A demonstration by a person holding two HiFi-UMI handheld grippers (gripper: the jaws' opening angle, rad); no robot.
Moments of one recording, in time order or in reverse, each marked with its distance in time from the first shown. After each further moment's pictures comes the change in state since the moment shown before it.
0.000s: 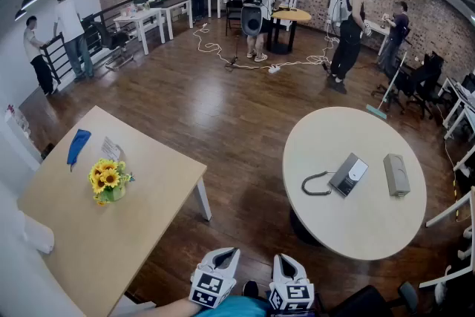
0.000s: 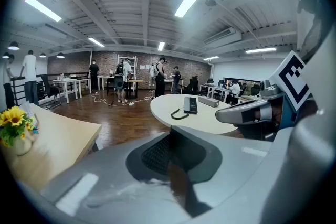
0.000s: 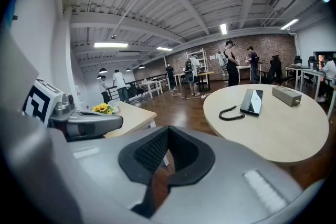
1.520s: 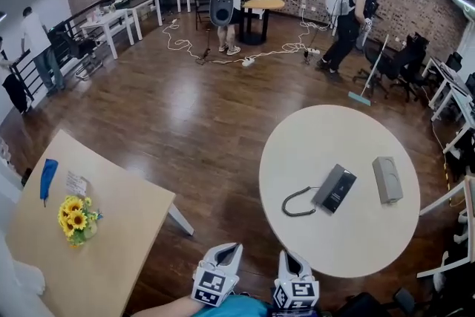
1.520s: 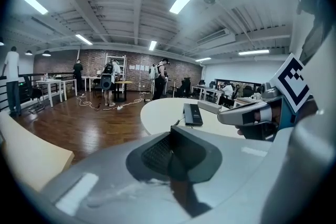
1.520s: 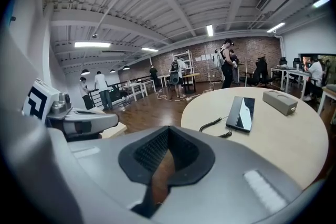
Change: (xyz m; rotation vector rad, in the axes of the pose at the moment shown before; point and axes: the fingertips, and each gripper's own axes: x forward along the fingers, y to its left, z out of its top) left arm 0.159 0.010 0.074 0.030 -0.024 -0.120; right arm 0.078 -0.125 0.073 0.048 -0.022 -0.155
